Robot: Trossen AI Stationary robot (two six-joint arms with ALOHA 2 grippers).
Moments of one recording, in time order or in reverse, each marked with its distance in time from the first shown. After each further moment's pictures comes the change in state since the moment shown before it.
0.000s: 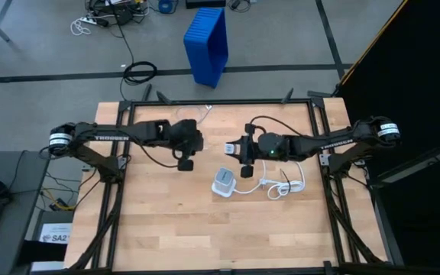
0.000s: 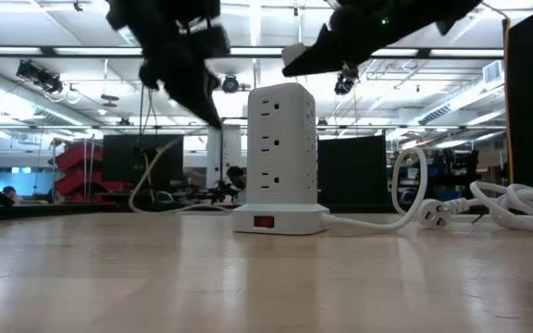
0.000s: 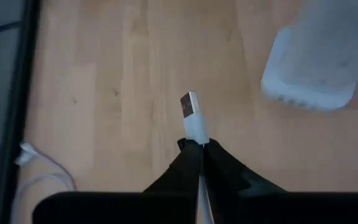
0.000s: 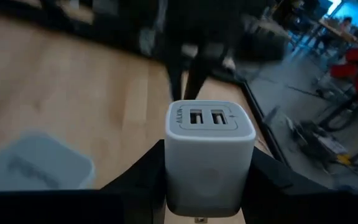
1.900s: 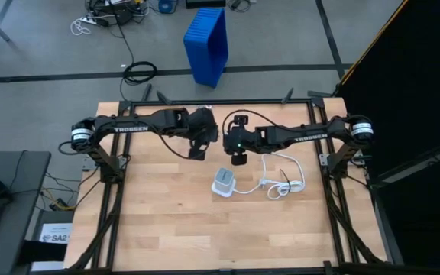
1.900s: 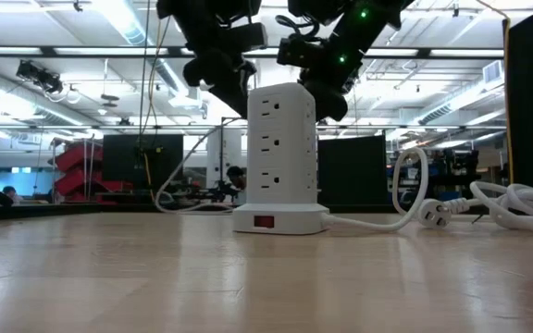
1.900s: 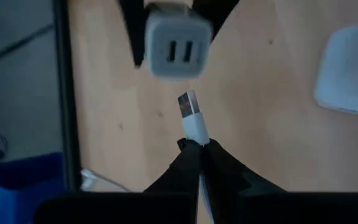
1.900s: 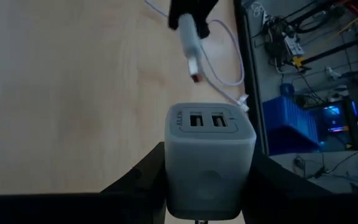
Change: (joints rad) left arm 0.051 0.228 0.298 -0.157 -0.061 0.164; right arm -0.085 0.273 0.345 -0.511 0.155 -0.006
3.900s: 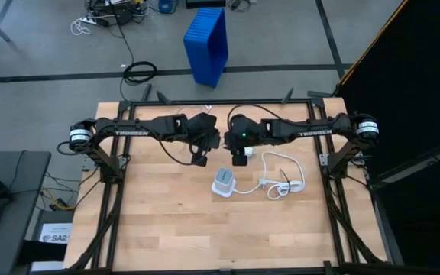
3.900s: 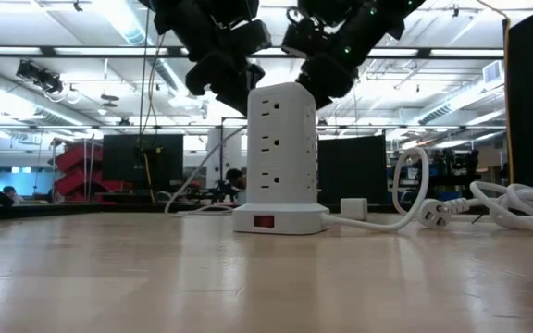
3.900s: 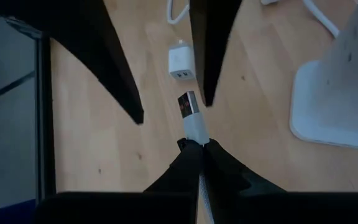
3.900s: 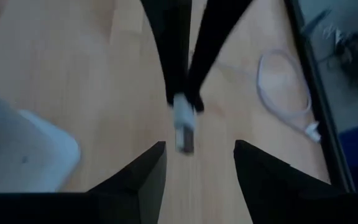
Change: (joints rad) left arm -0.024 -0.017 -0.123 0.248 0.110 0.066; right arm -0.080 -0.049 -0.047 0.126 -0.365 0.042
